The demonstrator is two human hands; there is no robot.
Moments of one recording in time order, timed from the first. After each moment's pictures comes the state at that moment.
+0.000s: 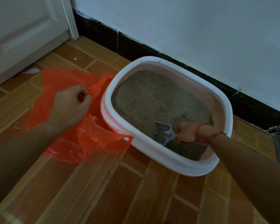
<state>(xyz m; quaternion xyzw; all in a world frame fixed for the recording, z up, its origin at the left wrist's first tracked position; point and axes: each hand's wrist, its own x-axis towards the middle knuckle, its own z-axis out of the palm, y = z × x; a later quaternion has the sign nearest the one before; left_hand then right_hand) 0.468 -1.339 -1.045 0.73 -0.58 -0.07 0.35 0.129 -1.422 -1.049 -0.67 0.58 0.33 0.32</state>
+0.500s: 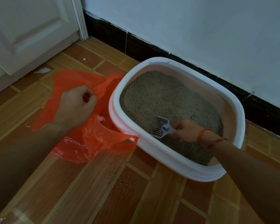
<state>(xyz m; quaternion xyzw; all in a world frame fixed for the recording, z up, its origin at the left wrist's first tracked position) 0.479 -1.337 -1.048 0.74 -0.57 -0.09 0.35 0.145 -1.427 -1.073 -0.69 0.61 0.16 0.37</state>
